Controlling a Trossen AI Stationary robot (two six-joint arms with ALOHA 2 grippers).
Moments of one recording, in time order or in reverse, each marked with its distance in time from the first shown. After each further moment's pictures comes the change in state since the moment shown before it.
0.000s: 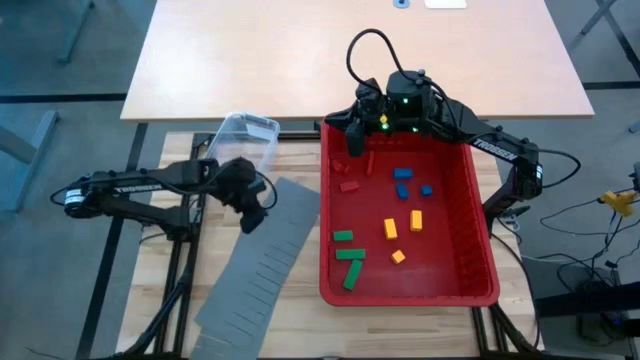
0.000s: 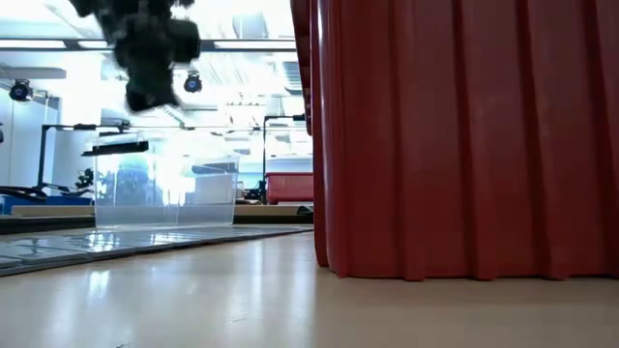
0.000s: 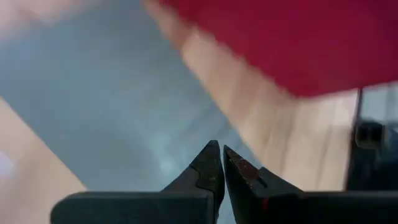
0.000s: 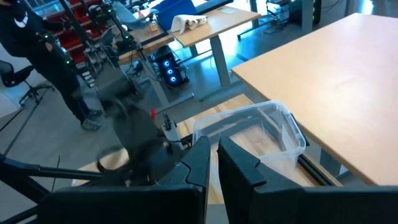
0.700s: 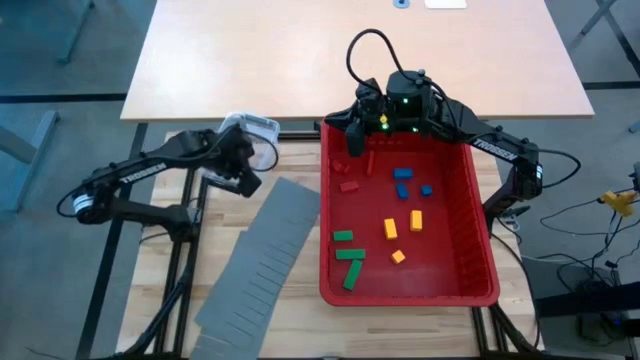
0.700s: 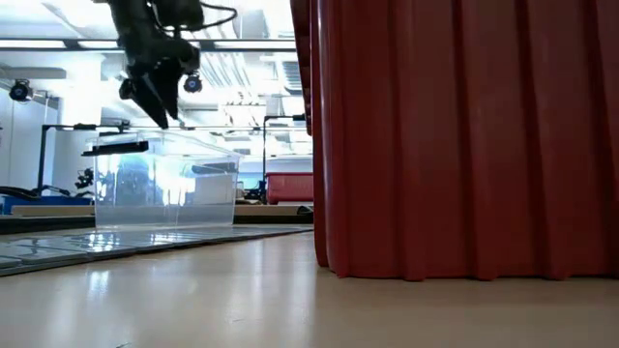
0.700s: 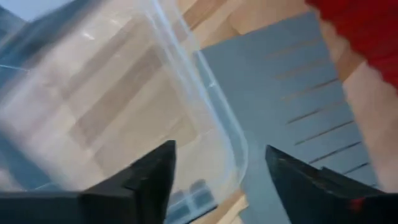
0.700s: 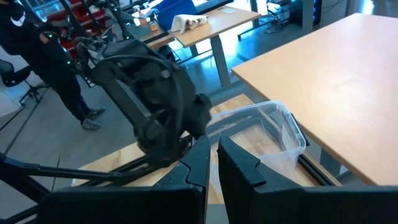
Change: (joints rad) left arm 0.311 0.107 0.206 -0.323 -0.283 0.139; right arm 0.000 0.000 0.000 -0.001 -0.001 -0.001
